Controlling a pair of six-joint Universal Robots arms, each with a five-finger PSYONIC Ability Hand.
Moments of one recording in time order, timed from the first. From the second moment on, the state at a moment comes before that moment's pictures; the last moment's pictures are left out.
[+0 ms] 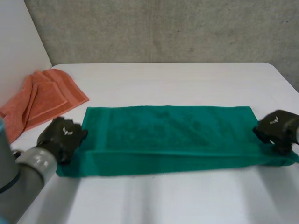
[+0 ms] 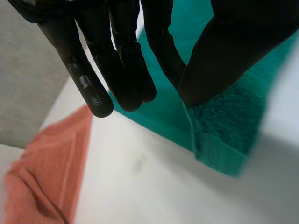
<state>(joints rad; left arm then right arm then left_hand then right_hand) 4.39 -1.64 -1.93 3.16 -1.55 3.90 1.52 -1.25 1.52 0.50 1.25 2.05 1.13 1.20 1.20 1.20 0.97 0.98 1.18 1.18 1.19 1.00</state>
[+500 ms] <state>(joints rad) 4.31 -2.39 -1.09 3.44 -1.69 3.80 1.78 -0.71 0.92 0.10 1.51 2.24 1.13 1.20 1.20 1.20 0.98 0.98 1.18 1.18 1.19 1.00</state>
